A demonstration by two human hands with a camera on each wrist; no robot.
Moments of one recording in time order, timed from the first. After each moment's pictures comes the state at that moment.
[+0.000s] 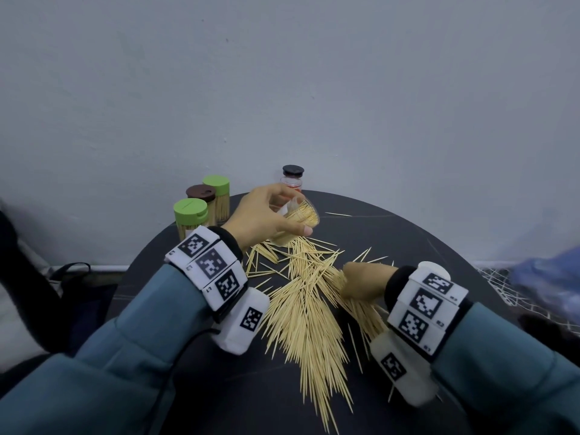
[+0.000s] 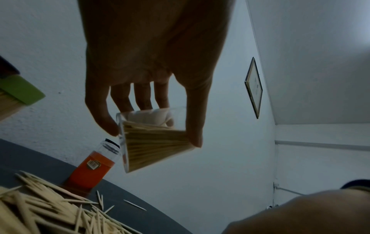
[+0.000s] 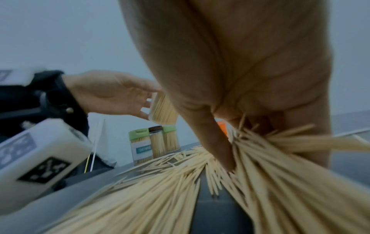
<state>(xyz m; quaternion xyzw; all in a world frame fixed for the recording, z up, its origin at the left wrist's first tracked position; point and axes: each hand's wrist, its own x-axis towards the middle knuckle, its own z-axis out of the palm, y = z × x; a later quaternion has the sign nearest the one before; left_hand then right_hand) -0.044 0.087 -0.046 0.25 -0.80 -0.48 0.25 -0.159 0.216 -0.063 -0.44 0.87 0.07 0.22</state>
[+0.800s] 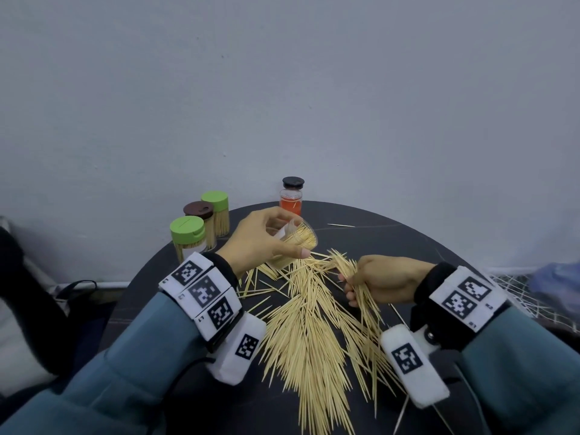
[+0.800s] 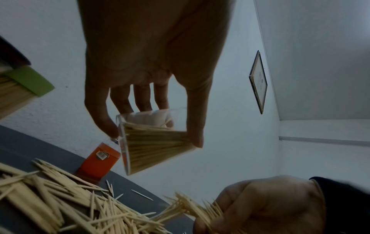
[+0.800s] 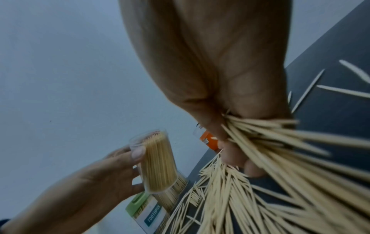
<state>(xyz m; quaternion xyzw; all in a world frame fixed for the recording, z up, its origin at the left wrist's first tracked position) -0.051 0.083 -0.057 0.27 -0.80 -0.47 0.23 -0.213 0.211 -0.068 -0.27 0.70 -0.37 0.54</state>
